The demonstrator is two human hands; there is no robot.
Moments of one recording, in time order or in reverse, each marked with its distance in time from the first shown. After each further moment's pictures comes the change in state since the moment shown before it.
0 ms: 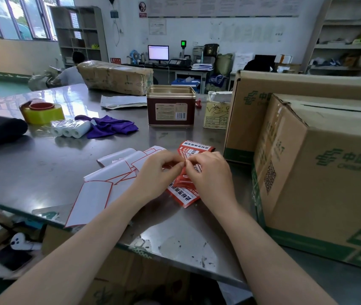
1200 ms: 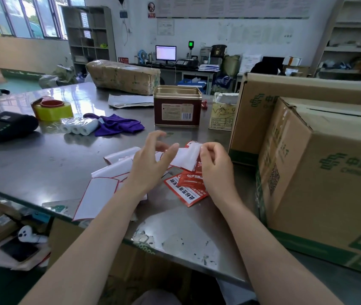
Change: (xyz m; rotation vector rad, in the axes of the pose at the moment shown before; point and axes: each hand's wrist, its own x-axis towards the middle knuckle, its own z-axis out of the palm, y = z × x) left_hand 0.006 -0.011 -0.010 -0.011 0.192 -0.185; right_hand 0.008 -0.004 -0.003 0.609 0.003 0.301
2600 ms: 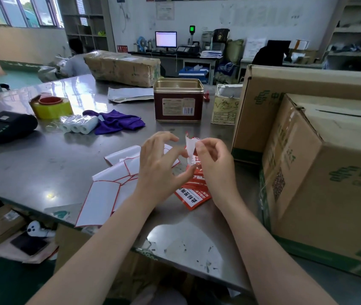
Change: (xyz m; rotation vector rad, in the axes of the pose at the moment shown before) left_hand -0.003 -0.003 0.013 0.404 0.231 0.527; right_hand 0.008 -0.005 0.005 0.228 0.018 0.031
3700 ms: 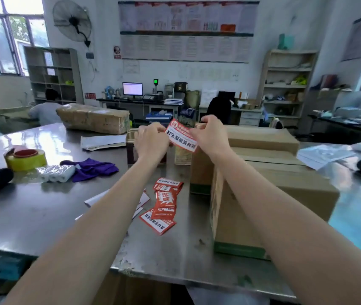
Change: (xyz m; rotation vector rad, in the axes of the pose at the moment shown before) left_hand 0.154 0.076 -0.058 -0.352 -0.170 -0.602; right_hand 0.042 -0.166 -0.072 -0.547 0.161 -0.160
